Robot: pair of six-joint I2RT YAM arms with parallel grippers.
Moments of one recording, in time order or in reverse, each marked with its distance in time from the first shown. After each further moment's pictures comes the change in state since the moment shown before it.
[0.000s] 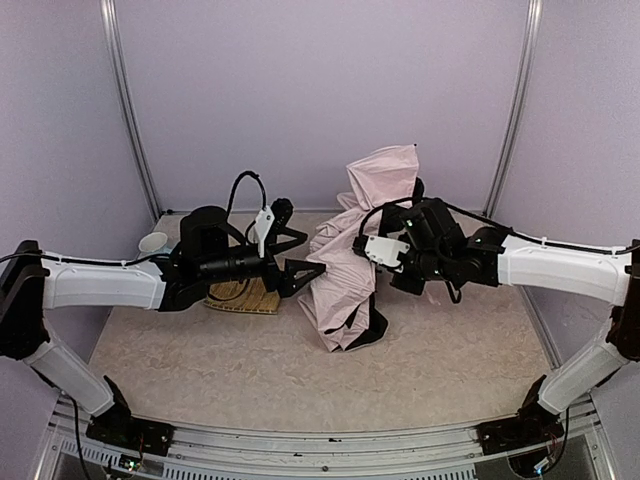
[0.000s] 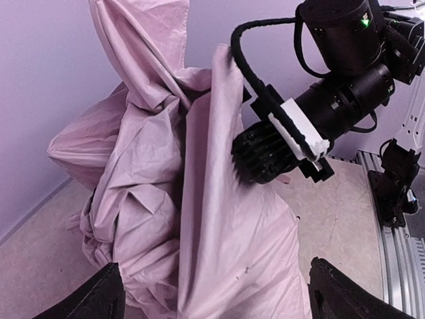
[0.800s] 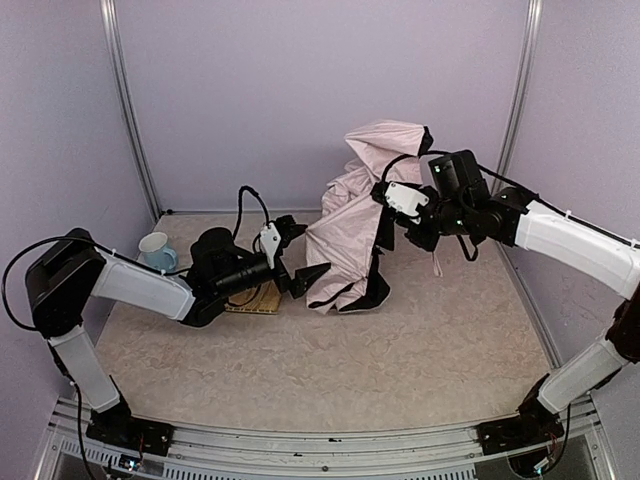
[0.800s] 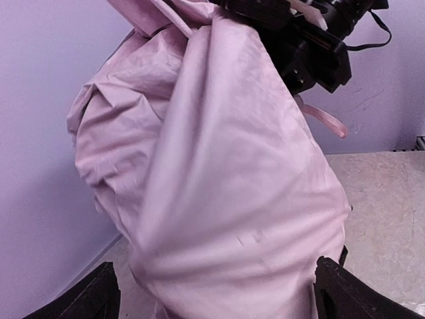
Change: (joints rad) left arm 0.024 0.238 -0.046 0.494 -0.090 0.225; right arm -0.153 -0.010 0.237 -0.114 -0.154 -0.036
